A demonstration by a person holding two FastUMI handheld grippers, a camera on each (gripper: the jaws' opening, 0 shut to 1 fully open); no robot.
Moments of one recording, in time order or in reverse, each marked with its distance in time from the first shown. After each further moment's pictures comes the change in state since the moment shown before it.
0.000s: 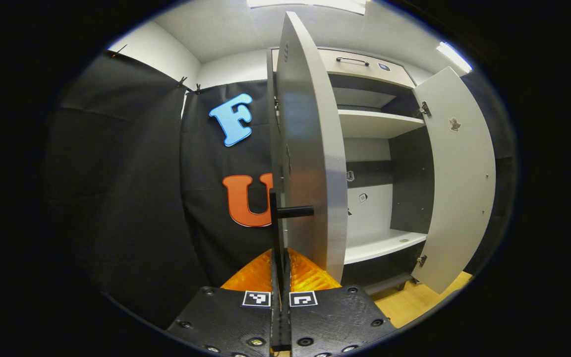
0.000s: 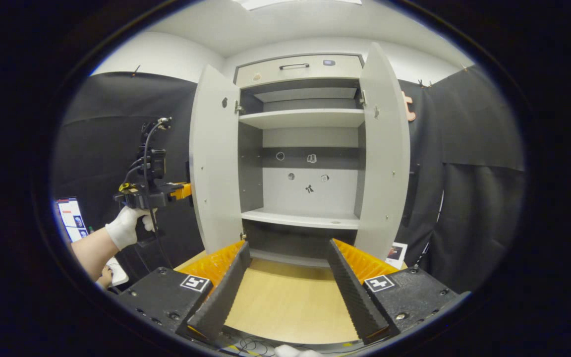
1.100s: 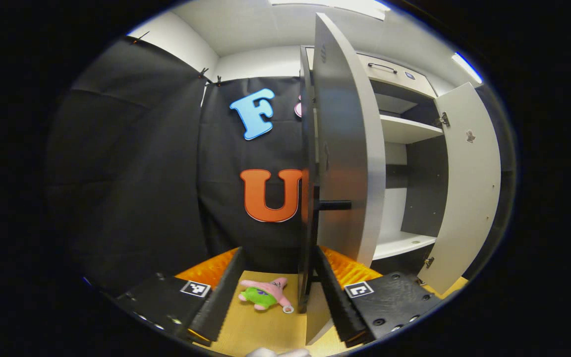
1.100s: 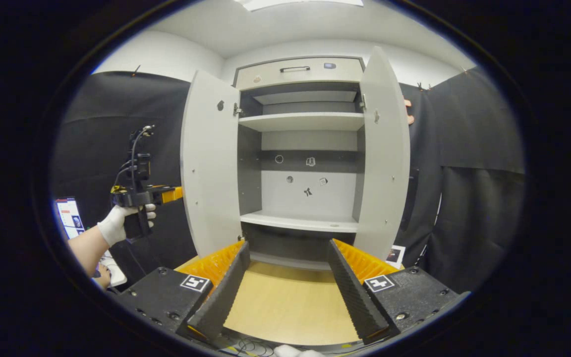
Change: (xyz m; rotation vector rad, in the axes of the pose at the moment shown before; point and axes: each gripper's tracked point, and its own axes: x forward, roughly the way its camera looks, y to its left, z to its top) left arm -0.014 0.060 -0.010 -0.050 0.013 0.052; right arm -0.003 -0.001 0.005 0.001 -0.017 -0.023
